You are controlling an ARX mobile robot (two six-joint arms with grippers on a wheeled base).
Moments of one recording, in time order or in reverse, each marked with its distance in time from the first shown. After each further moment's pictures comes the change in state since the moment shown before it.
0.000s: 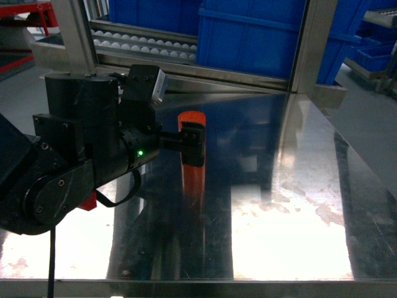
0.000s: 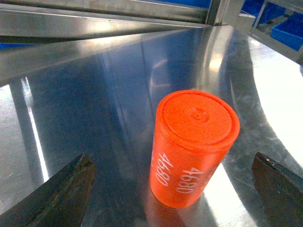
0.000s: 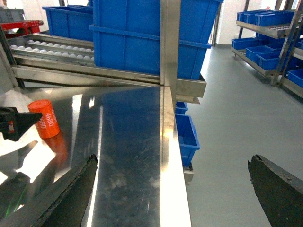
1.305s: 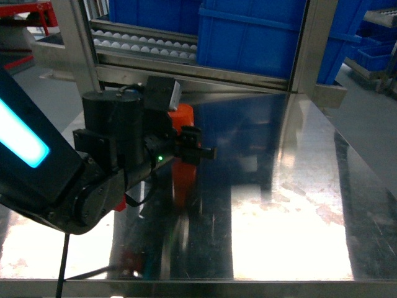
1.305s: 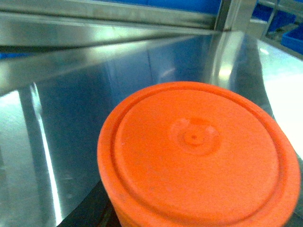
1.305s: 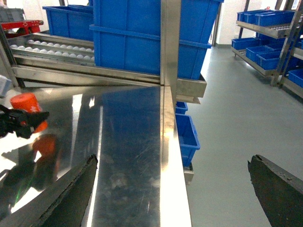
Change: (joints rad) left arm -0.019 0.114 0.109 0.070 -0.069 0.014; right arm 0.000 0.000 0.000 0.000 0.000 0.000
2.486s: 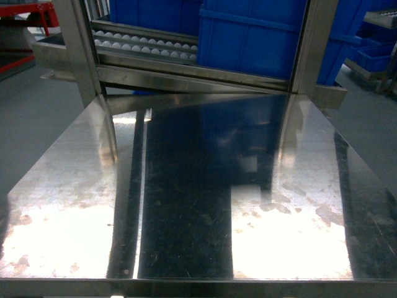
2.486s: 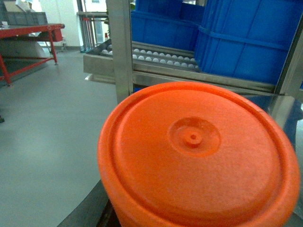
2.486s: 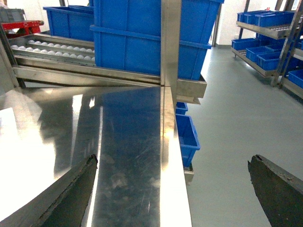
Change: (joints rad) left arm -0.053 -1.976 -1.153 -0.651 -0.450 0.027; right arm 0.000 0.000 0.000 0.000 0.000 0.000
